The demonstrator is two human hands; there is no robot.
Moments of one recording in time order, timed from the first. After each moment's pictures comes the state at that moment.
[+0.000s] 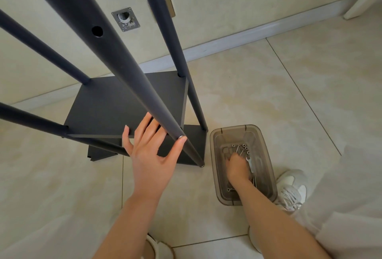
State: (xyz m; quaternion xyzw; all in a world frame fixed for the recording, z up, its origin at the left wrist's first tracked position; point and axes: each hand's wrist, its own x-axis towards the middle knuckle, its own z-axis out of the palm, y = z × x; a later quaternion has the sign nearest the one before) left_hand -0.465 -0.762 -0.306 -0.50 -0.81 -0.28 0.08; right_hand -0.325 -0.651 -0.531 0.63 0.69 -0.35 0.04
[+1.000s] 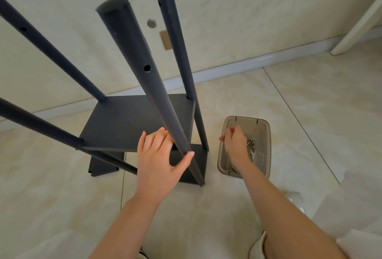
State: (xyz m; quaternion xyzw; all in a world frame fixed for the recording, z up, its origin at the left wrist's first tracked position) left_hand -0.481 -0.757 -0.291 -0.54 -0.81 -0.20 0.06; right_hand -0.371 -0.575 -0.422 0.57 0.59 -0.51 -0.25
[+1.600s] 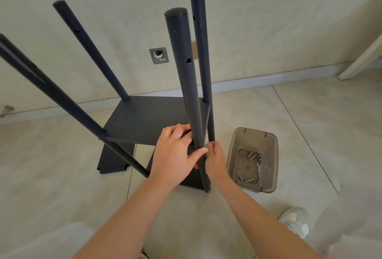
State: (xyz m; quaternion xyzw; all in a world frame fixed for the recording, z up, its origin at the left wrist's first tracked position) left_hand -0.487 -0.748 -0.264 -0.54 -0.83 -0.16 0.03; right_hand -0.408 -0.667 -0.350 0.45 0.54 -0.67 -0.25
